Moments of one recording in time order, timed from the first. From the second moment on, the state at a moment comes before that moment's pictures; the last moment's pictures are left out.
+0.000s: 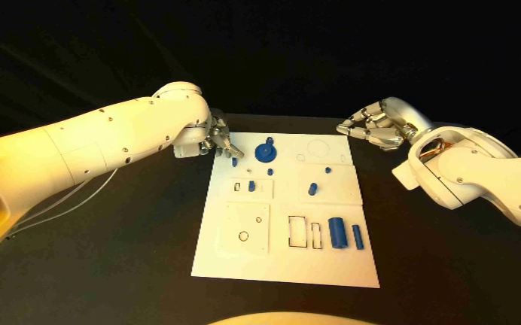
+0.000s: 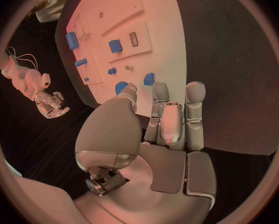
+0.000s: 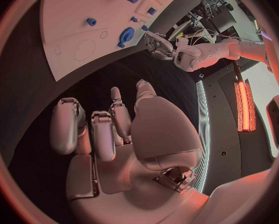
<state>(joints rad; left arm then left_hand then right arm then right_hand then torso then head) 1.34 -0.62 0.00 1.22 -1.11 0.31 -0.64 1.17 -0.06 0.04 0.29 0.16 0.91 0.09 0.47 0.50 1.13 0.02 0.81 0.69 1.46 -0.05 1.28 1.17 0.14 1.14 0.06 1.17 0.77 1.31 -0.98 -0.11 1.66 -0.98 -0.52 -0.11 1.28 -0.02 -0.15 0.28 0.42 1.00 0.12 0.21 0.20 1.35 0.05 1.35 1.31 1.46 -0.02 1.52 1.31 0.05 1.42 0.09 1.28 1.31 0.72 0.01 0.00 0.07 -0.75</state>
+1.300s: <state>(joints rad) 1.33 -0.60 -0.01 1.19 -1.10 0.33 -0.64 1.26 0.03 0.07 0.29 0.16 0.93 0.07 0.48 0.47 1.14 0.01 0.82 0.66 1.46 -0.05 1.29 1.18 0.14 1.15 0.05 1.17 0.78 1.31 -0.97 -0.11 1.66 -0.98 -0.52 -0.11 1.28 -0.02 -0.15 0.28 0.42 1.00 0.12 0.22 0.20 1.35 0.05 1.35 1.31 1.46 -0.02 1.52 1.31 0.05 1.42 0.09 1.28 1.31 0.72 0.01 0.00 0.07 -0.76</state>
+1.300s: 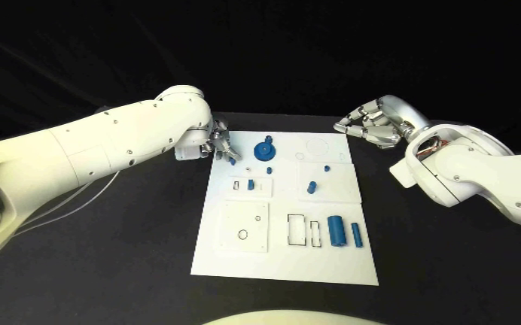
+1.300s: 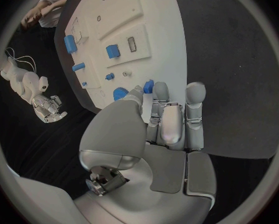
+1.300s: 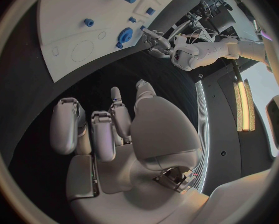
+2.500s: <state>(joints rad) 1.33 -0.73 -0.01 1.36 -0.92 0.21 -0.64 1.32 -0.14 0.57 0.28 0.17 0.91 0.08 0.59 0.47 1.17 -0.01 0.80 0.57 1.46 -0.06 1.31 1.20 0.14 1.15 0.05 1.19 0.79 1.31 -0.98 -0.11 1.65 -0.98 -0.52 -0.11 1.31 0.00 -0.16 0.27 0.51 0.99 0.13 0.22 0.21 1.35 0.05 1.35 1.31 1.47 -0.02 1.52 1.31 0.05 1.42 0.09 1.28 1.31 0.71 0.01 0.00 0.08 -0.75</state>
